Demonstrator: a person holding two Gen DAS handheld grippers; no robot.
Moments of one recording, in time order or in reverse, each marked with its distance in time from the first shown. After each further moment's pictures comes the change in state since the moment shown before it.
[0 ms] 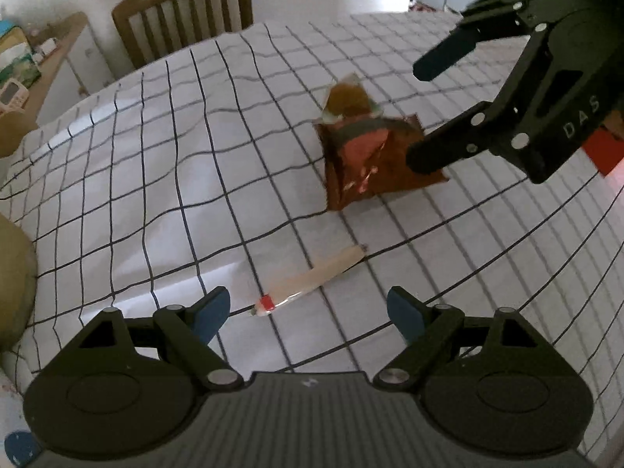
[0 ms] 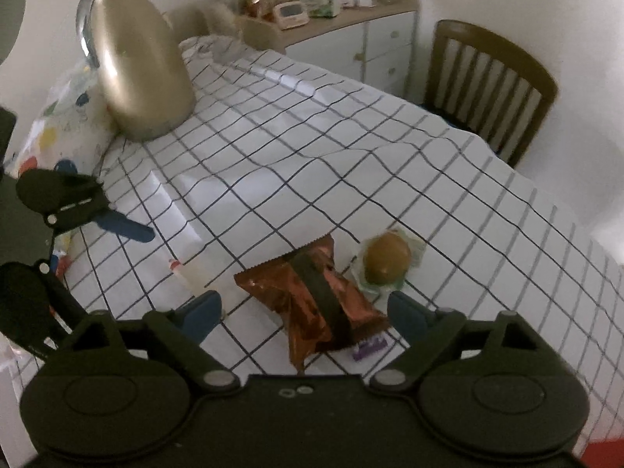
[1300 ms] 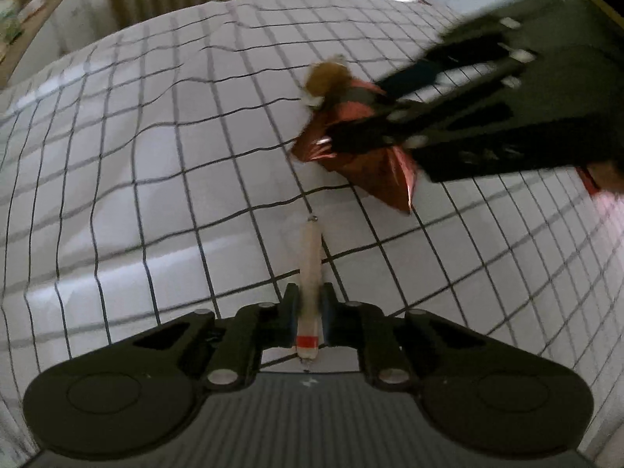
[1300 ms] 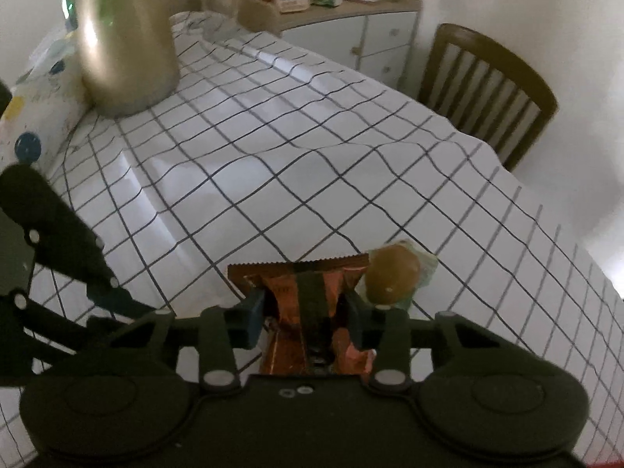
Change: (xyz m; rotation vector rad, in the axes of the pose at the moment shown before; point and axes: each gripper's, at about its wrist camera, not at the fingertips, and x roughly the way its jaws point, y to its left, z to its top) left arm 0.016 -0.007 0.002 -0.141 0.042 -0.082; right arm 0.028 0.015 -0.001 0.003 -0.020 -0.103
